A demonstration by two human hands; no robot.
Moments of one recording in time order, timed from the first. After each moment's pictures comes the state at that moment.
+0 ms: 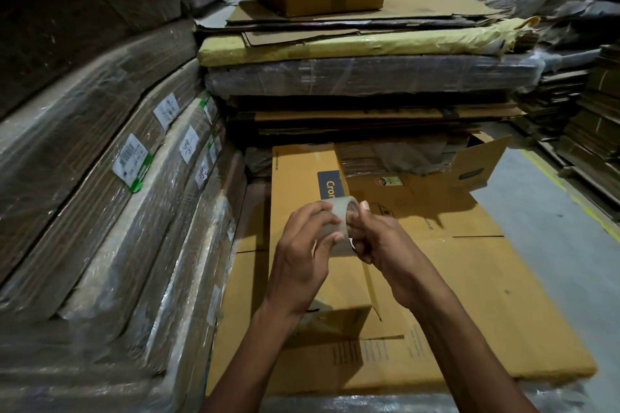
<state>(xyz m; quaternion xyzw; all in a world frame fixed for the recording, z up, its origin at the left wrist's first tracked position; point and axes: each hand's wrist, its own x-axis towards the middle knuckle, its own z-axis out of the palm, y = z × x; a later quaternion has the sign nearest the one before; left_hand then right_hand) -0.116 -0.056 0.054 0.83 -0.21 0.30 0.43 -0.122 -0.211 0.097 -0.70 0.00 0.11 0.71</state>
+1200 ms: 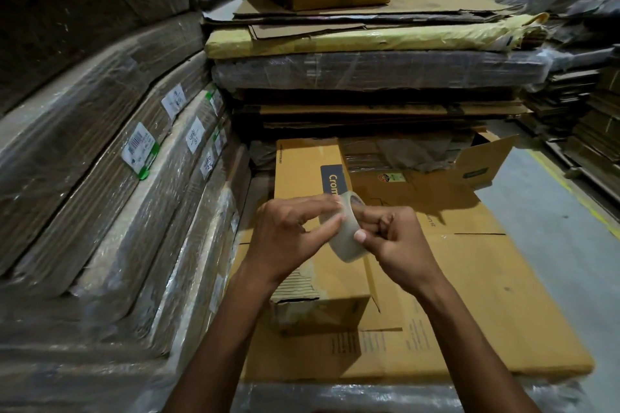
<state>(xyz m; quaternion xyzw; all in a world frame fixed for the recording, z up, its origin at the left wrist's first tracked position) -0.113 -0.033 0.089 0.82 -0.29 0.31 0.39 -0.125 -0.226 0.082 -0.78 -0.19 -0.07 0.59</state>
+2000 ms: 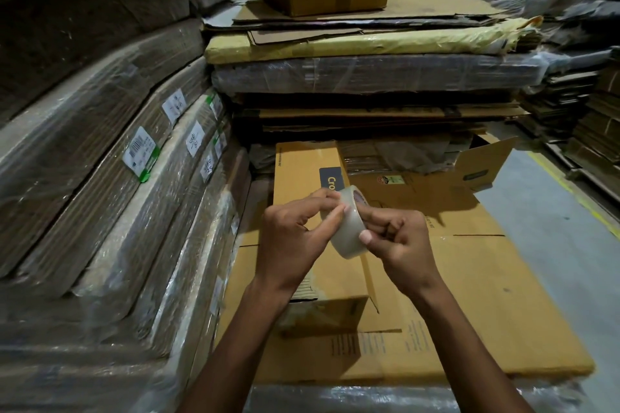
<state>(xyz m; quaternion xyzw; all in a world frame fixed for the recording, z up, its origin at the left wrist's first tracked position) -0.133 -0.055 0.096 0.79 -0.22 0.33 0.47 -0.139 -0.227 0.088 -0.69 -0.22 -0.11 0.69</state>
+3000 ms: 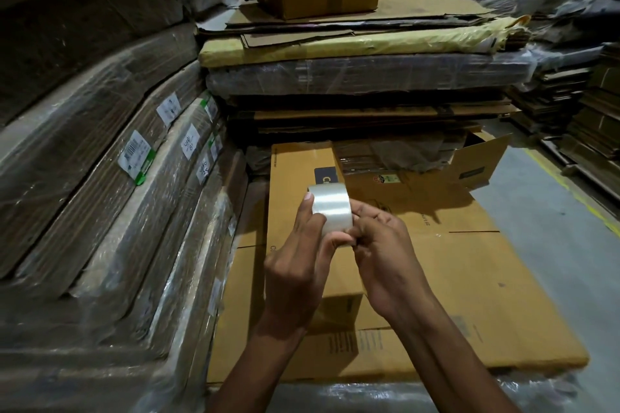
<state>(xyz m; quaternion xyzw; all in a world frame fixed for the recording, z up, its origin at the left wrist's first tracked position) -0.166 -0.076 0.071 0.82 -0.21 0.47 0.25 -0.168 -0.201 0.116 -0.50 -0.01 0.04 0.87</state>
